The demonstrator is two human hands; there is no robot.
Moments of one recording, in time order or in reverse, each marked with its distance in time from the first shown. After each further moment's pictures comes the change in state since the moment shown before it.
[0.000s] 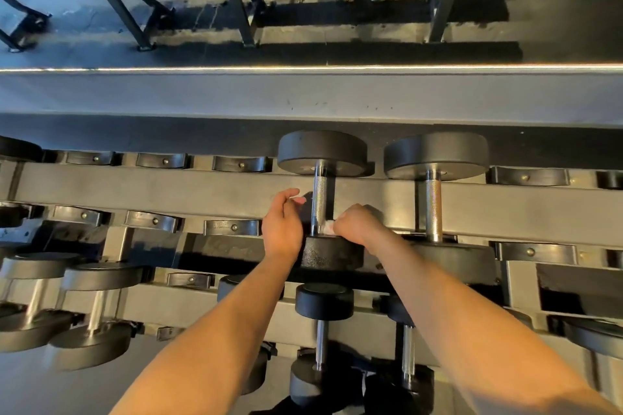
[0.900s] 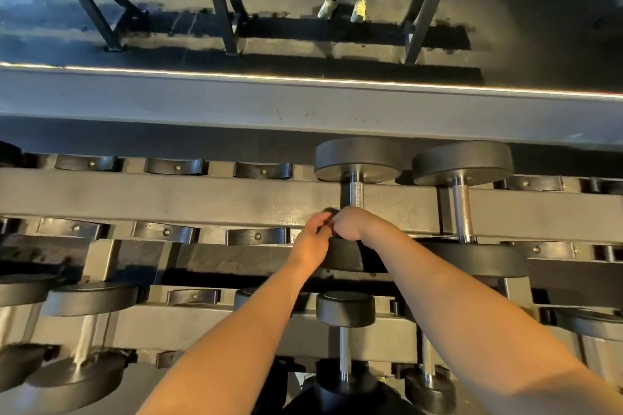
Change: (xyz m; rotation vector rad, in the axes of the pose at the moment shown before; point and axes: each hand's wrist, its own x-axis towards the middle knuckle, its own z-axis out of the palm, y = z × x) left_hand 0.040 -0.051 -0.052 -0.056 -0.532 -0.112; right_hand -0.003 -0.100 0.041 -0.187 -0.069 0.007
